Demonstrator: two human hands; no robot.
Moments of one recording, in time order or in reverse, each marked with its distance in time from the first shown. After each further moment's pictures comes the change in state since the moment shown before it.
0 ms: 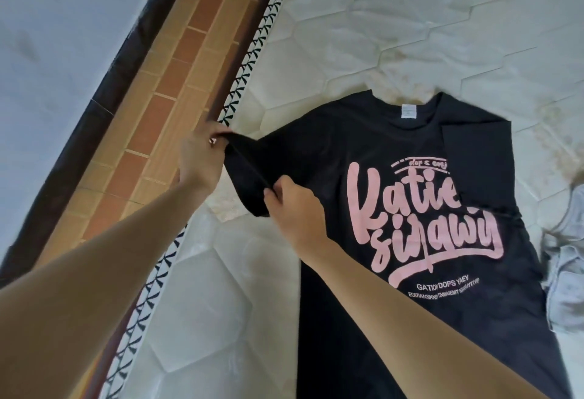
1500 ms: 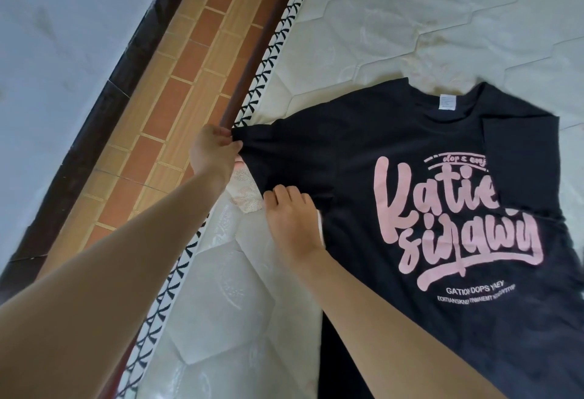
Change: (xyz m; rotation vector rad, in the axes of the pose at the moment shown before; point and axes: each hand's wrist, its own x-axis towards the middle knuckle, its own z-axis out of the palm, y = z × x) left_hand 0.003 -0.034 -0.002 -0.359 0.002 -0.572; right_hand 0.000 0.006 0.081 -0.635 0.339 -0.398
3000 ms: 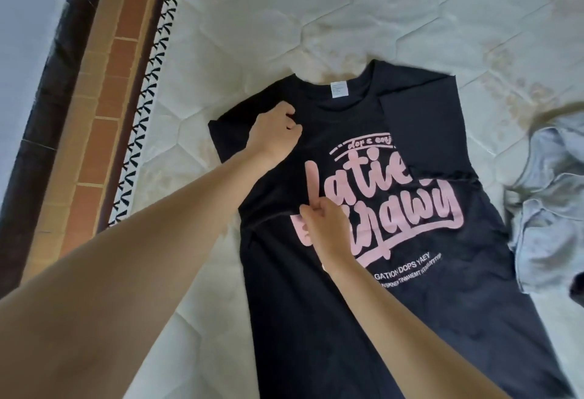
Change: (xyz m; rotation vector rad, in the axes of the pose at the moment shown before) left_hand -0.076 0.072 0.227 0.646 -0.512 0.541; right_hand -0.053 0.173 -0.042 1.026 -0.202 1.145
